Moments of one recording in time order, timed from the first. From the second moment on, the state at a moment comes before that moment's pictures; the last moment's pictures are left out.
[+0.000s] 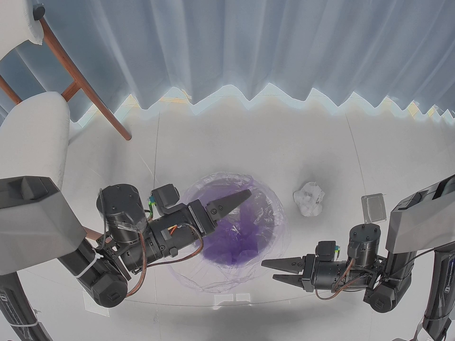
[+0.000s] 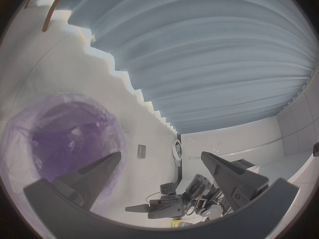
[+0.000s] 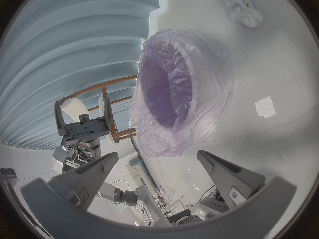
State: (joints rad) left arm -0.59 2.03 -0.56 -1.51 -0.36 -0.87; right arm 0.53 2.23 -0.29 -1.55 0.62 1.02
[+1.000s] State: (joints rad) left arm -0.53 2.24 -0.42 -1.50 -0.38 -0.87; right arm 0.53 2.25 -0.30 -1.55 0.62 1.01
